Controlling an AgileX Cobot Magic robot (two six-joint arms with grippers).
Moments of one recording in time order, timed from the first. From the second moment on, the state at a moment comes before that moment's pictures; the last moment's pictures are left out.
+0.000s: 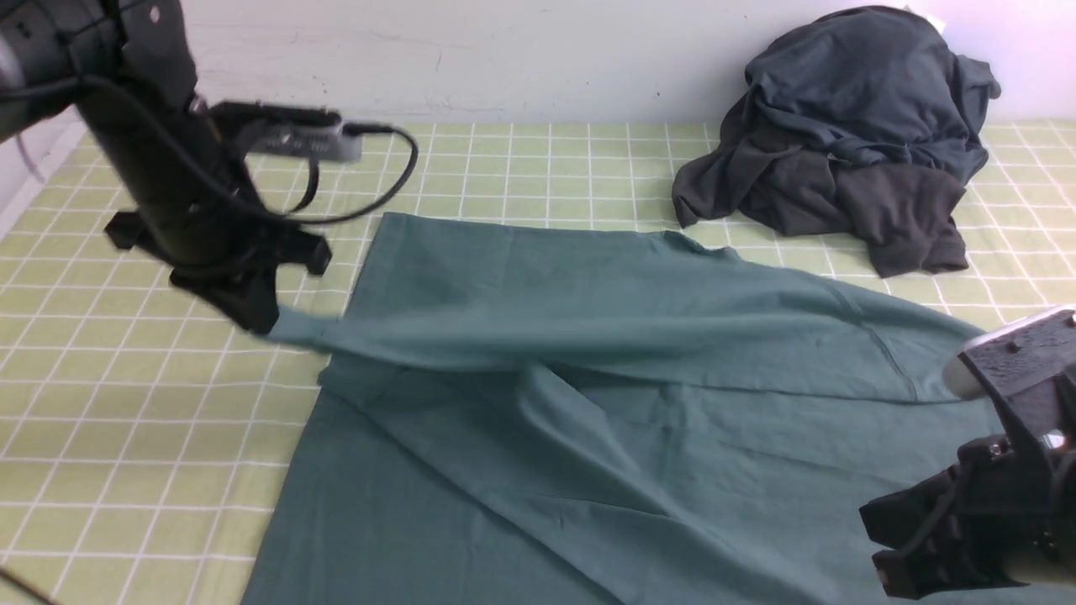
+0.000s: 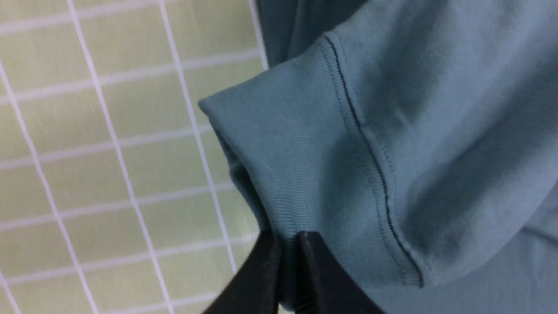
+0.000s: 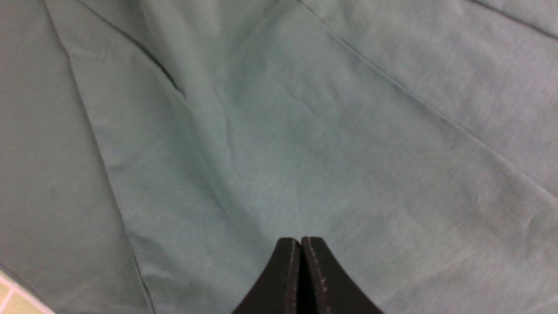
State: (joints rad) right arm 0.33 1.10 -0.58 0.34 0.61 -0.28; left arm -0.11 1.82 -1.54 -0.09 1.23 0.12
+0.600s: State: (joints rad) right arm 0.10 1.68 -1.12 0.23 0.68 -0.21; left arm -0.18 1.82 -1.37 -0.09 1.08 0.12
